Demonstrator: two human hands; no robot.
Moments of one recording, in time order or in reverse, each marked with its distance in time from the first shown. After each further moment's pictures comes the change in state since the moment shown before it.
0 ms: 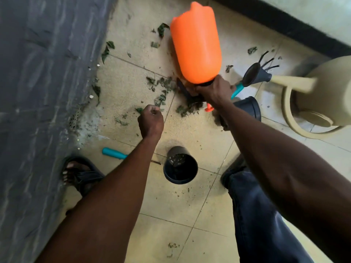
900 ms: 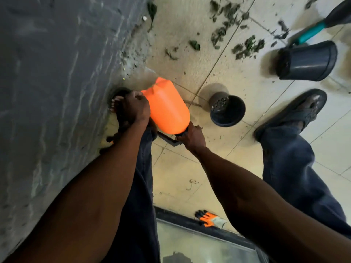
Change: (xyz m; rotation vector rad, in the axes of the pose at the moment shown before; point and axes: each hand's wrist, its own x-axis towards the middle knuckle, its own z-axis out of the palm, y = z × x) left_hand -0.027 -0.181 -0.193 0.290 0.183 -0.233; right_hand -0.316 0.018 0.213 -0.093 -0.619 -0.038
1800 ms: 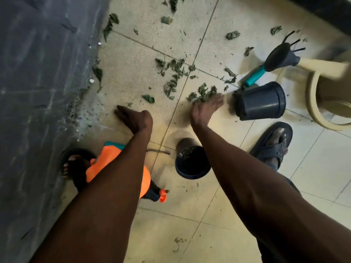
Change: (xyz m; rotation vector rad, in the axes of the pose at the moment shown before) left_hand 0.019 0.158 0.146 -0.275 -0.062 -0.013; right_hand 0.175 0.020 -0.199 0.462 0.825 0.024
